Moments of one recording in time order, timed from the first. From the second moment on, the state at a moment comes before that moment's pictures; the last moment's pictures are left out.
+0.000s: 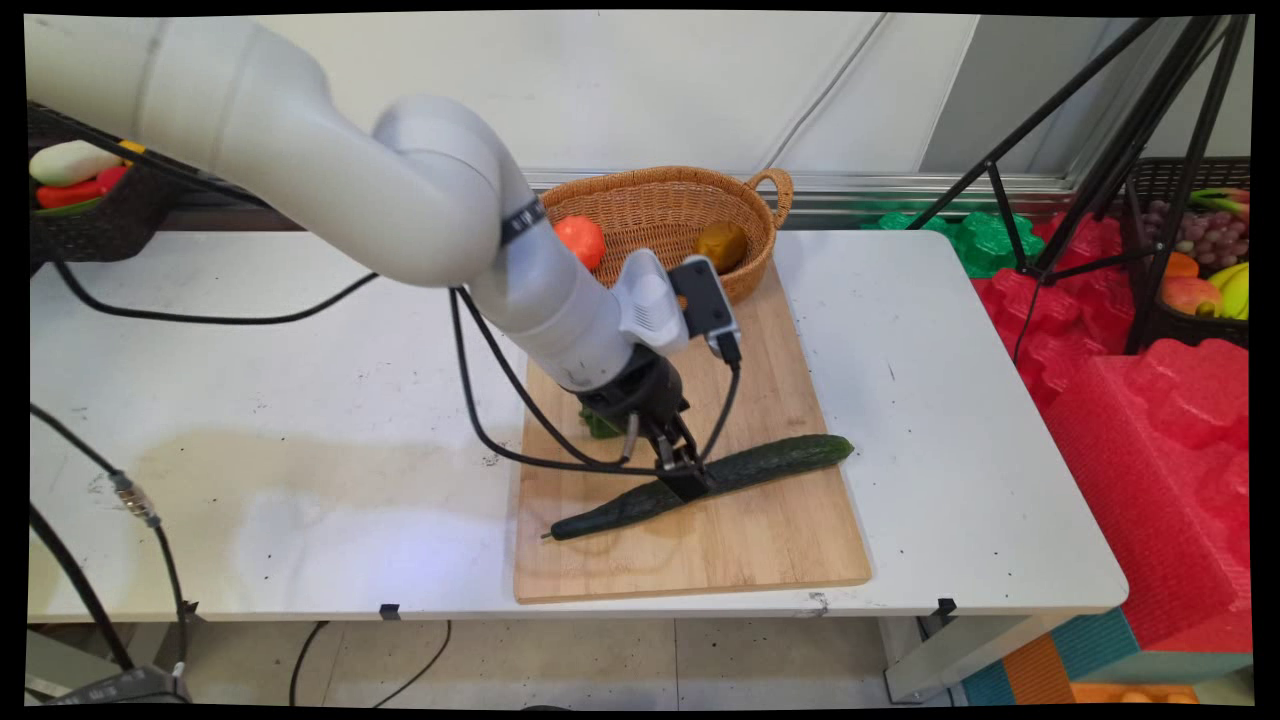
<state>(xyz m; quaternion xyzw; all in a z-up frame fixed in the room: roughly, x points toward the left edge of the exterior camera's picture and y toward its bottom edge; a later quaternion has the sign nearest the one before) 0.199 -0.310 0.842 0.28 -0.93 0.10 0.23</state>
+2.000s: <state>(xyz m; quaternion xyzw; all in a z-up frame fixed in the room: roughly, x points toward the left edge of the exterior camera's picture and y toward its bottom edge) 0.178 -0.304 0.860 0.30 -0.91 0.13 0.24</state>
